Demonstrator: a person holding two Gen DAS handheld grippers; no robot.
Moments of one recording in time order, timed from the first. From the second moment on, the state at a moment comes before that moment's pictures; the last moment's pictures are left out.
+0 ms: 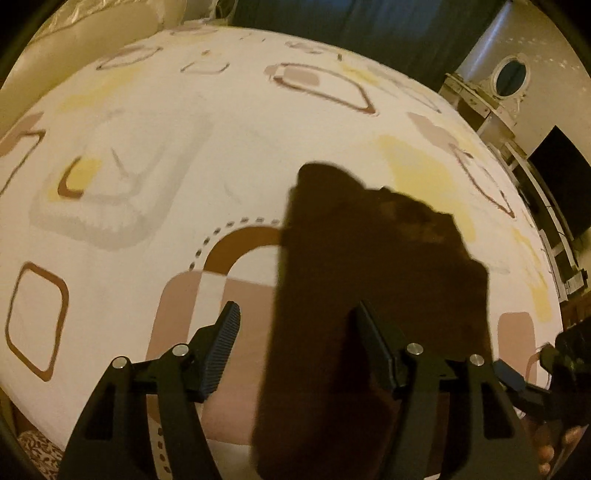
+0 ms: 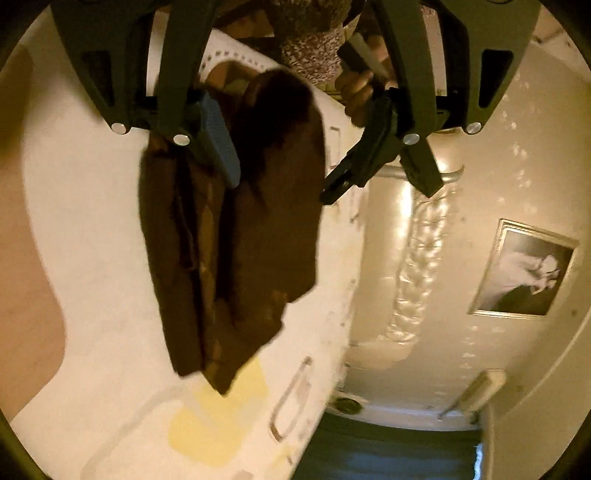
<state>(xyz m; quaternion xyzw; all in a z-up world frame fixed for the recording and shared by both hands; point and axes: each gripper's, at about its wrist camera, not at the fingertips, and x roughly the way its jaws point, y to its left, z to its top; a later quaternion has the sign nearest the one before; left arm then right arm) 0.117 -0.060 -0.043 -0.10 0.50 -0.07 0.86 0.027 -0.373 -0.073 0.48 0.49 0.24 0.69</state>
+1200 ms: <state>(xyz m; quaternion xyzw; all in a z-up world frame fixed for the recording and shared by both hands) 0.118 -0.035 -0.047 -0.15 0.49 -0.11 0.85 0.151 -0.332 -0.083 0.33 0.53 0.23 0.75</state>
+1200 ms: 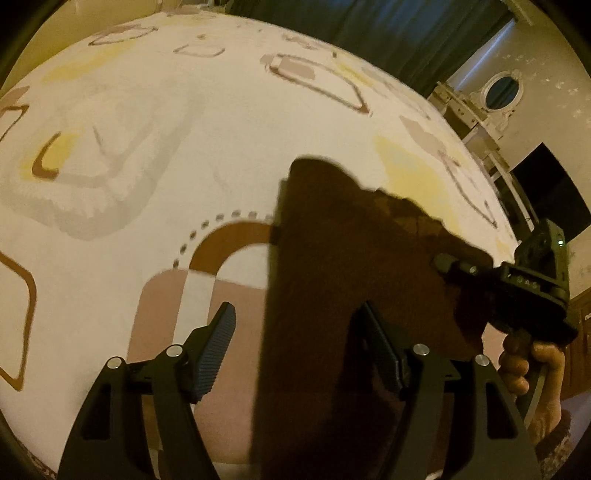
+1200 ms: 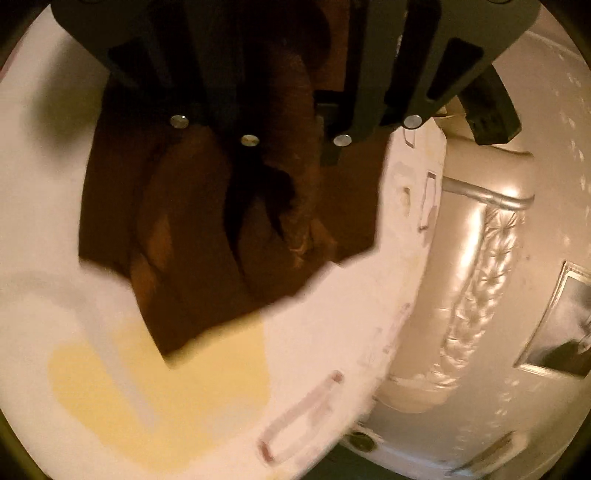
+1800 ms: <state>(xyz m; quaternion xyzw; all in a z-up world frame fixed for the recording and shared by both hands) 0.123 -0.046 -0.056 -0.14 0.50 -0.12 0.85 0.152 -0.400 -0.115 0.44 0.50 0.19 0.72</state>
